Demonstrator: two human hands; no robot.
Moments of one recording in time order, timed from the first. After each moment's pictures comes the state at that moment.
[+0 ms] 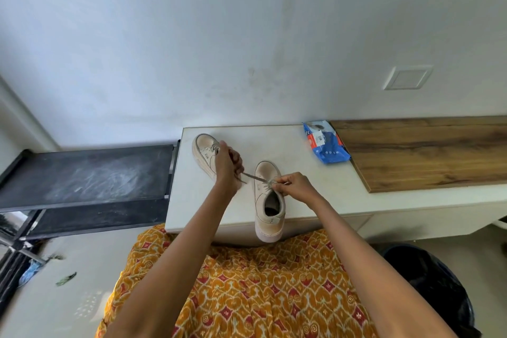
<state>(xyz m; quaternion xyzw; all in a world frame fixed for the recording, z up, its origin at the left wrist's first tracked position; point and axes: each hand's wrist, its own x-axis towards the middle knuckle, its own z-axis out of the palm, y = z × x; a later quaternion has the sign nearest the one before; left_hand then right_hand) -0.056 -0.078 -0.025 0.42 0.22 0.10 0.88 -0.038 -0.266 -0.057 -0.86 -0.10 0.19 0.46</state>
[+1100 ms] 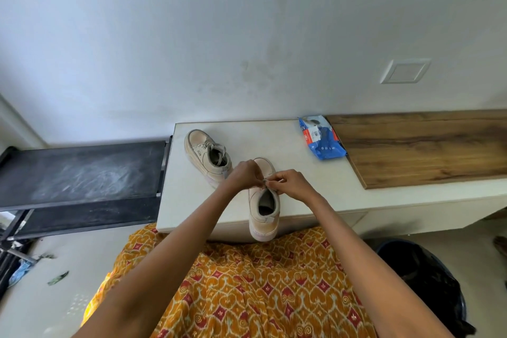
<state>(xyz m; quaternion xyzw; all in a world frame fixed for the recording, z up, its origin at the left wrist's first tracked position) -0.033 -0.100 -0.053 0.96 -0.04 -0.11 0.27 -0.036 -0.269 -0.054 -0.87 -0.13 0.20 0.43</state>
